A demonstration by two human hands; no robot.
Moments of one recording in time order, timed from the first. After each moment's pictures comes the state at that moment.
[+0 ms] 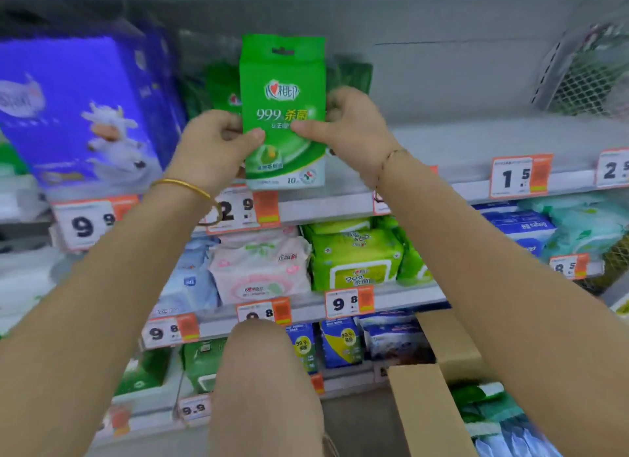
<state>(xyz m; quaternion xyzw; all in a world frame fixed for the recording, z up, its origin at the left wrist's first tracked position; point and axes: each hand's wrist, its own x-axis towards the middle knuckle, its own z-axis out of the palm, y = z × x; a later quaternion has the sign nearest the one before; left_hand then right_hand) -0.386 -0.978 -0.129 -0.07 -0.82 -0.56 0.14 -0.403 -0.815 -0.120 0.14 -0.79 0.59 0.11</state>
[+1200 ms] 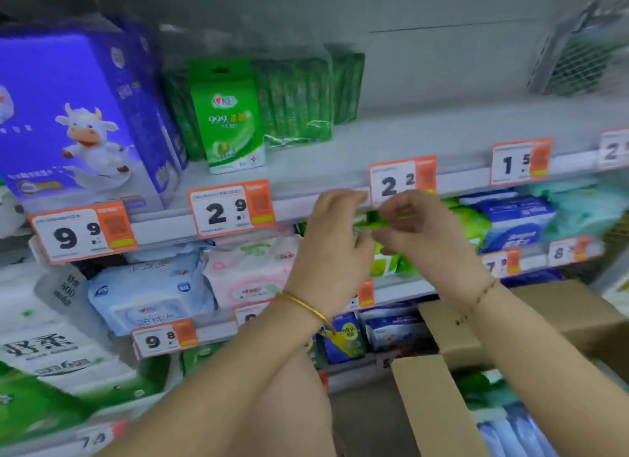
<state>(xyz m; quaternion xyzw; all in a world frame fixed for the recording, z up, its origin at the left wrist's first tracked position) -0.333 -0.884 -0.212 -0.22 -0.86 -0.42 0.16 -0.324 -0.753 -0.209 0.01 -0.79 0.60 0.12</state>
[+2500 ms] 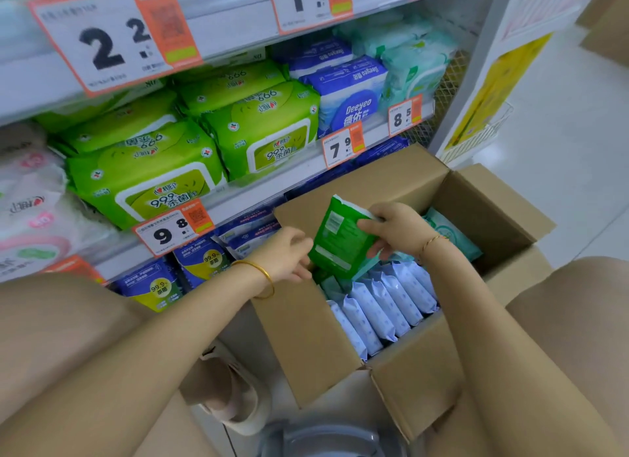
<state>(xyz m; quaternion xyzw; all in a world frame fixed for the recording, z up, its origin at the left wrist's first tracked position) -0.325 -0.722 -0.387 -0.11 -0.80 -0.42 -0.42 -0.259 -0.528 -0.386 -0.22 -0.82 0.51 -0.11</state>
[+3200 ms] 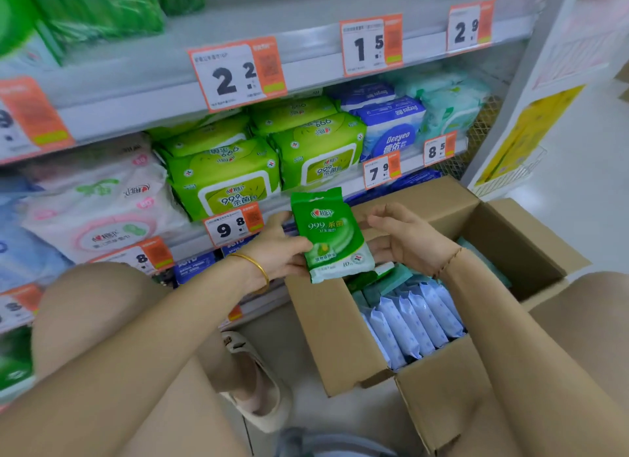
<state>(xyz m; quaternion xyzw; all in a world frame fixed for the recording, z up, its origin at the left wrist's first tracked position) -0.308 -0.785 -0.331 -0.01 -0.69 -0.62 -0.37 -0.256 -0.582 -0.351 -0.13 -0.64 0.75 -0.10</state>
